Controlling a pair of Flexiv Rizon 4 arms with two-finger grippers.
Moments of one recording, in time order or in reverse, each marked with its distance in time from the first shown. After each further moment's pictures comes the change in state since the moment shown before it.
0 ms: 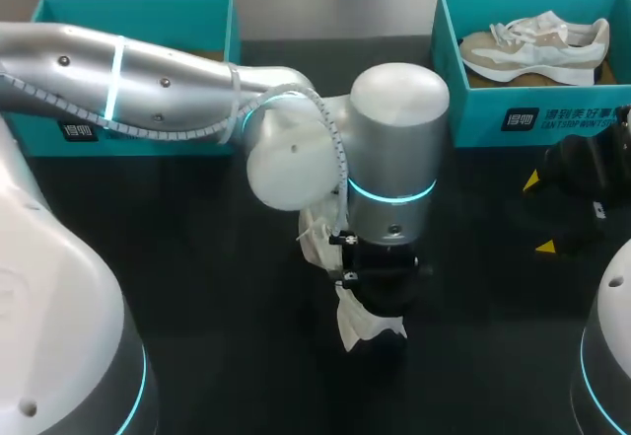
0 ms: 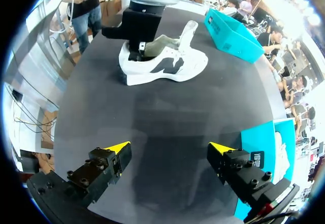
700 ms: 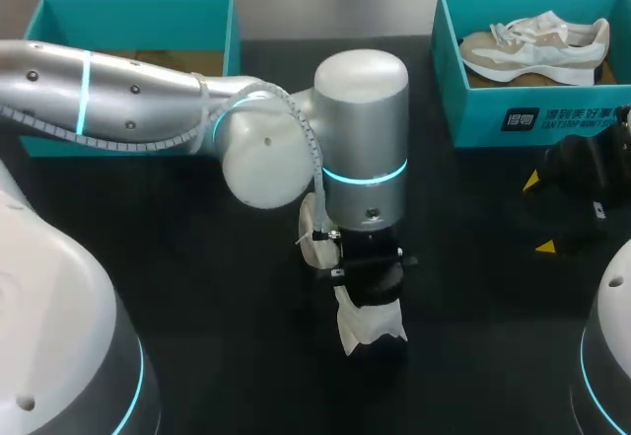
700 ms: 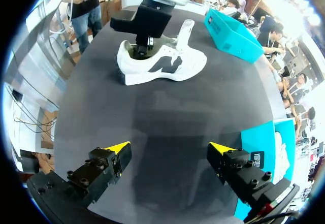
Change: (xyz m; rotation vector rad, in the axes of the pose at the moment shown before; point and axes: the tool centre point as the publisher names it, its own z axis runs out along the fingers) left arm 0.011 -0.001 0.010 0.127 -0.036 -0.069; right arm 0.000 0.000 0.000 0.000 0.000 0.000
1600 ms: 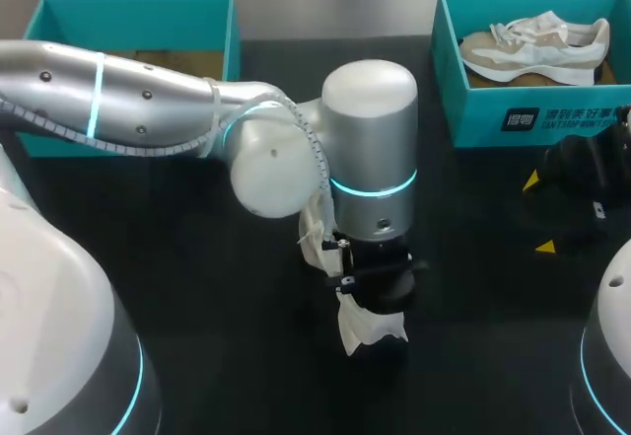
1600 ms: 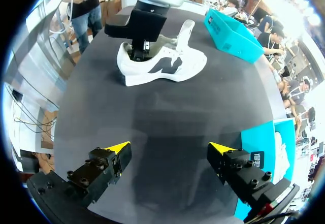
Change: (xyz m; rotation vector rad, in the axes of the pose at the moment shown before) left arm -0.013 -0.006 0.004 -0.037 -0.023 -0.031; right arm 0.000 0.000 0.000 0.000 0.000 0.000
